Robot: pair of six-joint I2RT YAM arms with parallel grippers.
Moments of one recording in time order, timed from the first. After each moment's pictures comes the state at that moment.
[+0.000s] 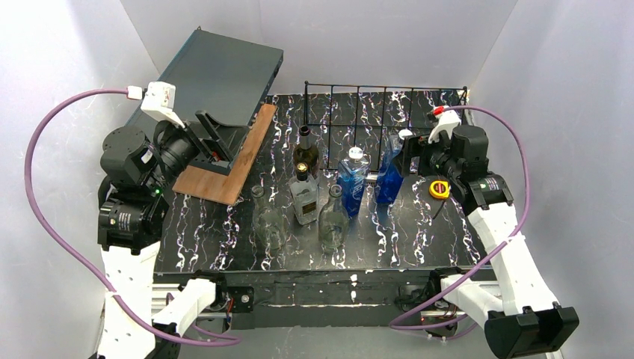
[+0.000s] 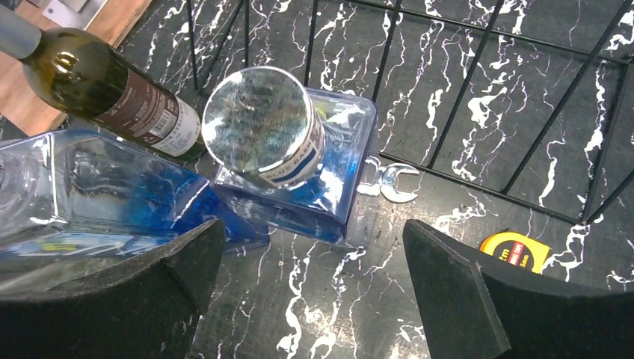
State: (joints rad) left arm -0.13 0.90 1.53 -0.69 0.37 -0.39; right arm 0.20 0.97 1.06 -0.55 -0.24 0.08
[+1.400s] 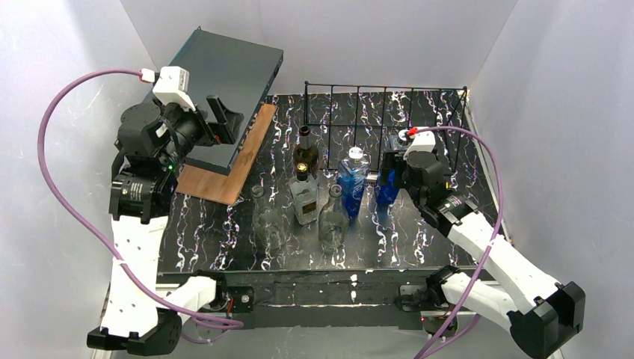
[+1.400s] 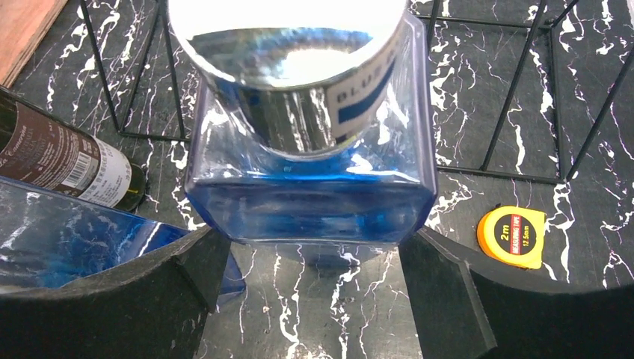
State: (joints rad) left arm -0.13 1.01 1.56 -0.70 0.21 -0.22; right arm 0.58 0.95 0.81 -0.30 0.39 0.26
